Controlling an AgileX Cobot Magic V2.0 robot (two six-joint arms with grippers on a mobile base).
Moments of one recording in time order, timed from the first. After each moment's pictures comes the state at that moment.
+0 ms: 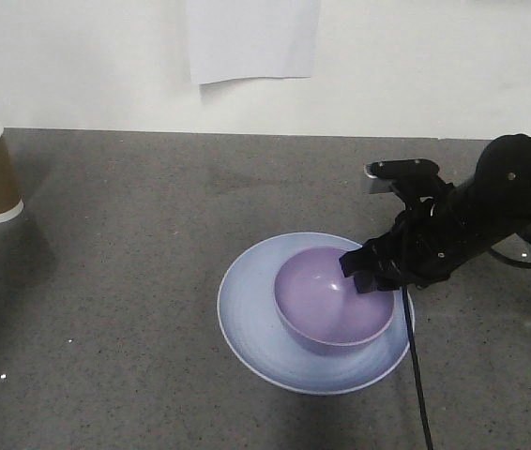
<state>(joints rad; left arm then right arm) 0.10 1.13 -1.38 0.00 1.12 -0.03 0.26 1.63 -1.15 0.25 0.79 -0.15</state>
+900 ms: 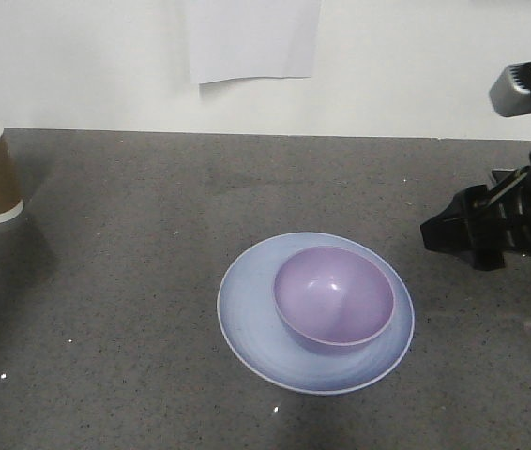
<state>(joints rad) 0.10 1.13 -1.38 0.00 1.12 -0.03 0.26 1.10 -1.15 0.15 0.98 -0.08</state>
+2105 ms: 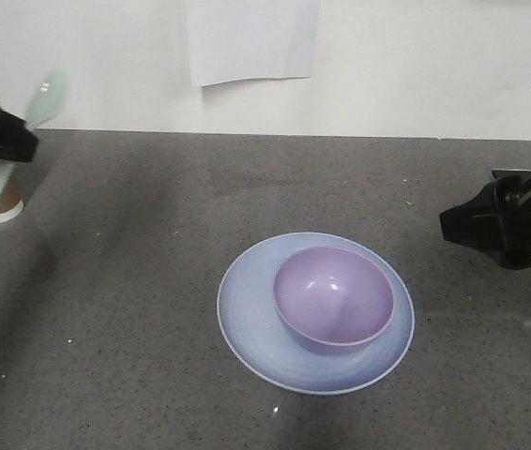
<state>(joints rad) -0.18 1.36 -1.55 -0.28 1.22 0.25 0.26 1.04 -1.15 0.14 0.97 -0.08</state>
